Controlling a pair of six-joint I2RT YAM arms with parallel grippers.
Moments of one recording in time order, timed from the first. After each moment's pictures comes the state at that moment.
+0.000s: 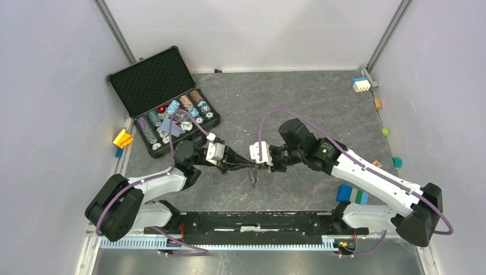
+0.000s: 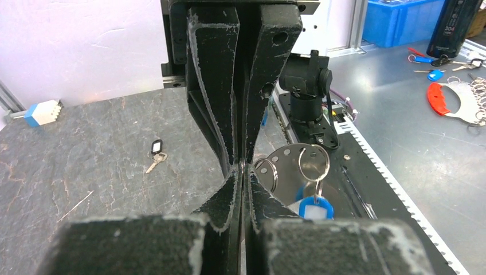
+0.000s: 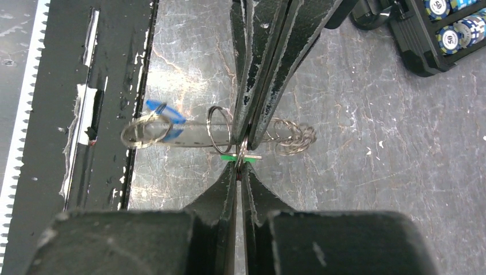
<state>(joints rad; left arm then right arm) -0.63 1.24 0.39 1.19 1.08 -0.14 0.87 1.16 1.02 -0.59 -0.53 -0.69</state>
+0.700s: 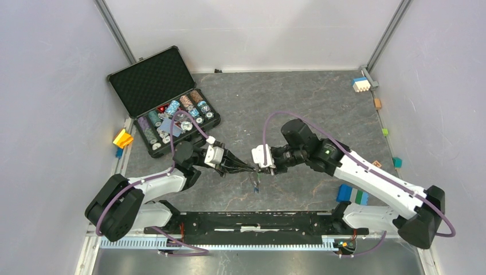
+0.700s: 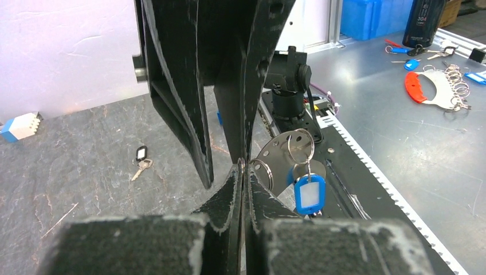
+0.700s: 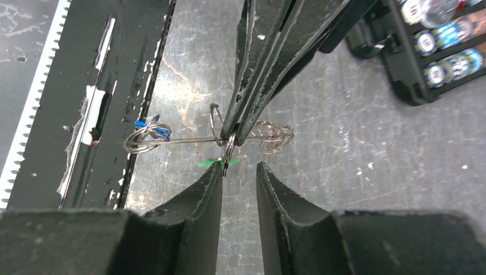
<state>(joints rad) -0.63 1.24 0.38 1.21 1.16 -0.14 0.87 1.16 1.02 -0.60 -0.60 -0.76</state>
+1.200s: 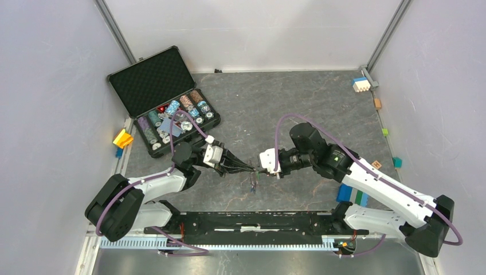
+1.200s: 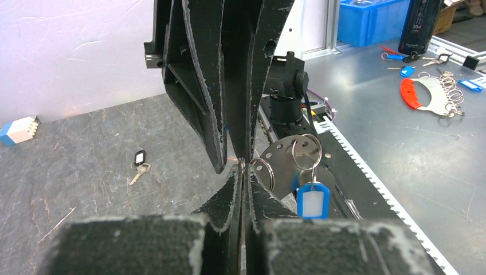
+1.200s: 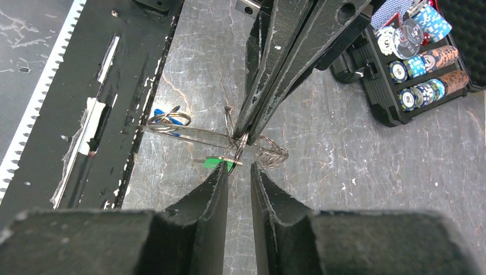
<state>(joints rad) -0.63 1.24 0.38 1.26 1.16 -0.19 0.87 1.04 0.96 -0.52 -0.63 -0.77</state>
